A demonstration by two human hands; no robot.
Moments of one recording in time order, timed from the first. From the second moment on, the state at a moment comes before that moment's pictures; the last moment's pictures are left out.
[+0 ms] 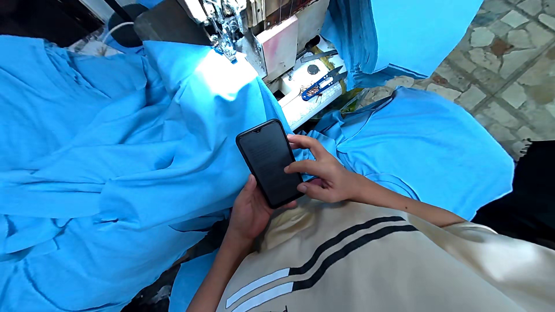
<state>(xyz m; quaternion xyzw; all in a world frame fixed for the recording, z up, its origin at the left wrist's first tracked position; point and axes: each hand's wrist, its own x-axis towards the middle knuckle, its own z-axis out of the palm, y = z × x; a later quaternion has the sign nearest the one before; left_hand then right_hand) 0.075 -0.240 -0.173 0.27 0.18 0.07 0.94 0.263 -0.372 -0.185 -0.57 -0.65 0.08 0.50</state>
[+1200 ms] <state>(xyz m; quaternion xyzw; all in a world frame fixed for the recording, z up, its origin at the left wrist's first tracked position) 0.073 -0.241 -0.174 0.26 0.19 0.07 0.94 0.262 -0.372 -0.186 -0.57 -0.65 0.09 0.50</state>
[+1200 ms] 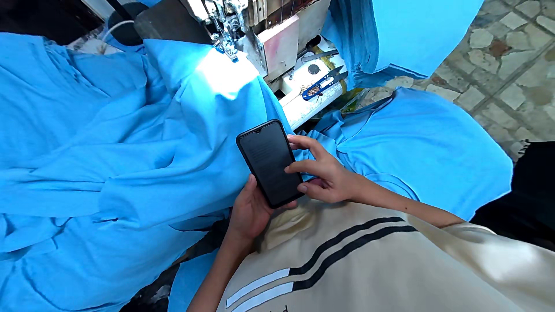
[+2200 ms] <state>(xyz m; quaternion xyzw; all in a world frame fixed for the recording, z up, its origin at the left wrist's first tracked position) 0.073 -0.241 -0.173 0.27 0.18 0.07 0.94 0.262 -0.372 -0.185 -0.57 -0.65 0.09 0.50</state>
